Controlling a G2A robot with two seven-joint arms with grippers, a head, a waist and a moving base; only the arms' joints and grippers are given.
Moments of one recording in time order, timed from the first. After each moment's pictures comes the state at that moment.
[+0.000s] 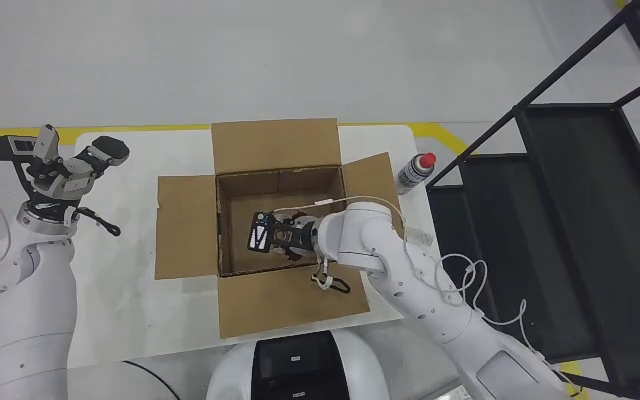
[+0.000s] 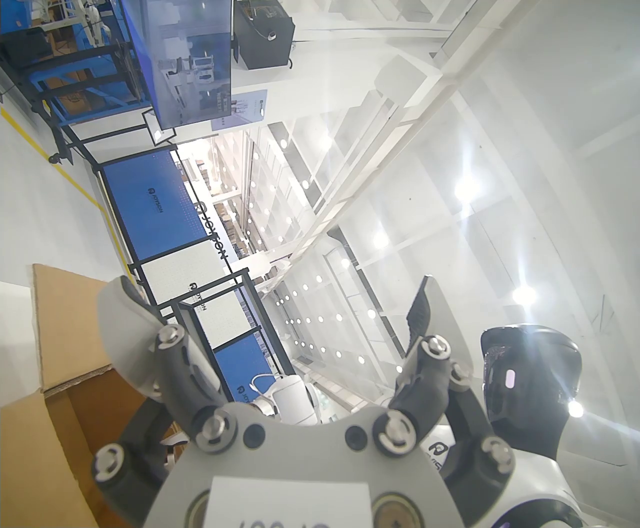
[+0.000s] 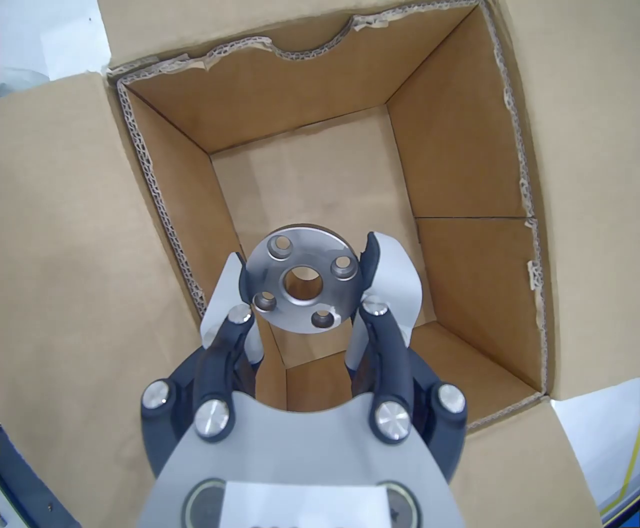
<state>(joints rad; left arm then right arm) 1.15 -1.11 -1.70 -1.29 -0.78 -0.48 -1.01 -1.06 -1.34 0.91 -1.77 -1.25 -0.61 1.04</state>
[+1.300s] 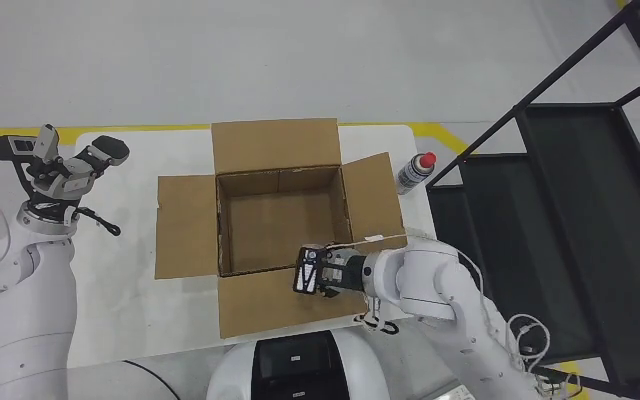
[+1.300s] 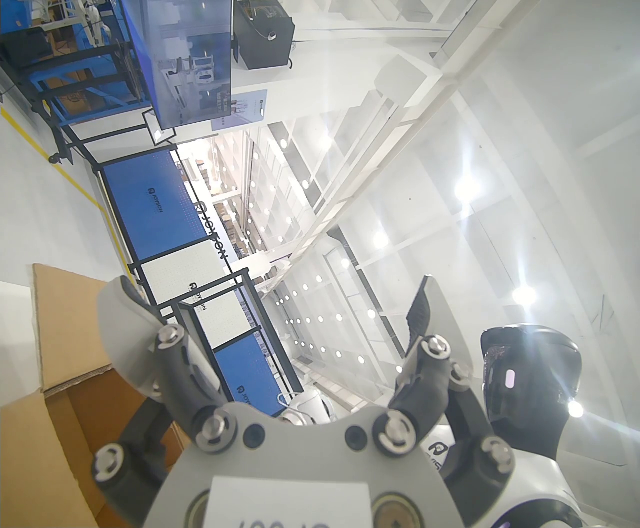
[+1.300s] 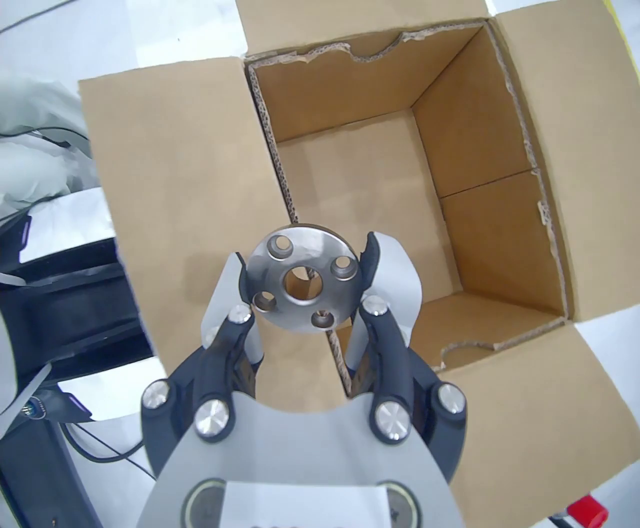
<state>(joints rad) 1.15 -1.11 -1.70 -1.29 -0.78 -0.48 -1.01 -1.51 -1.23 1.25 -2.22 -1.13 -0.78 1.04</state>
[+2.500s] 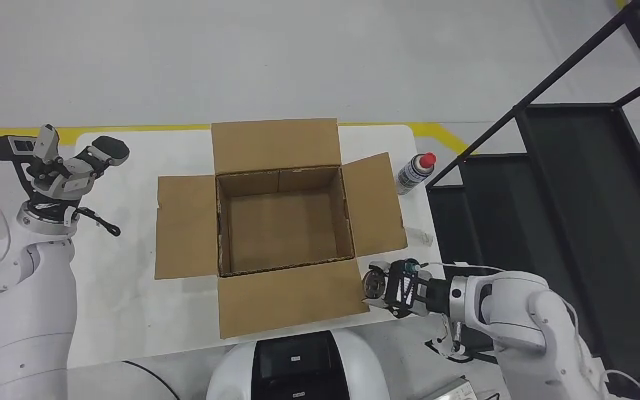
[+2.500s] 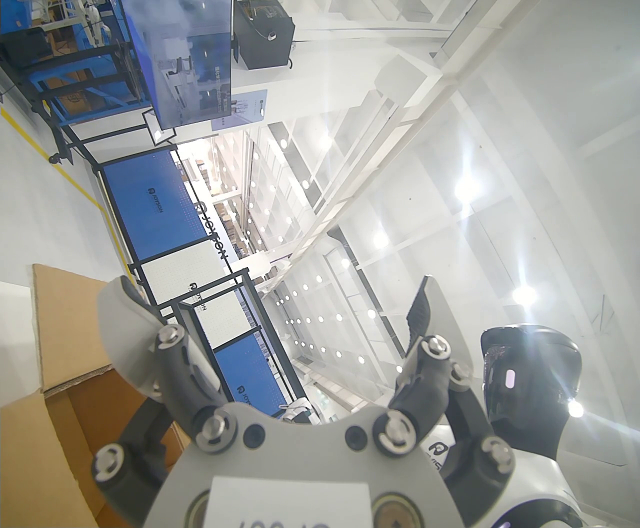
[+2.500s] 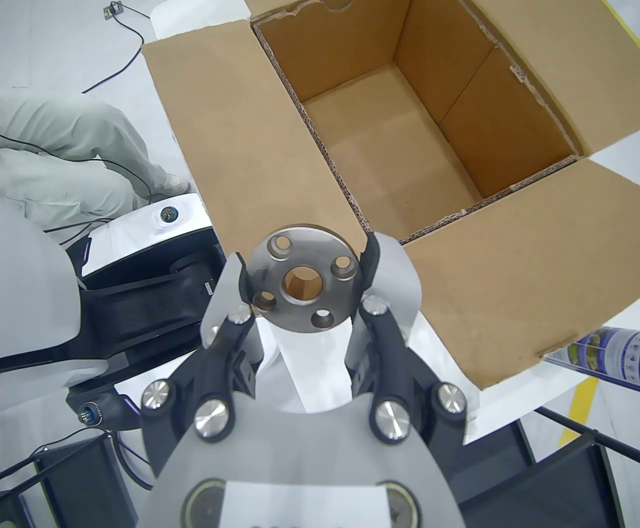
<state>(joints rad) 1.15 -1.11 -1.70 -1.29 -0.78 -0.48 -1.01 -1.87 -1.14 1.69 -2.25 -0.94 -0.98 0.82</state>
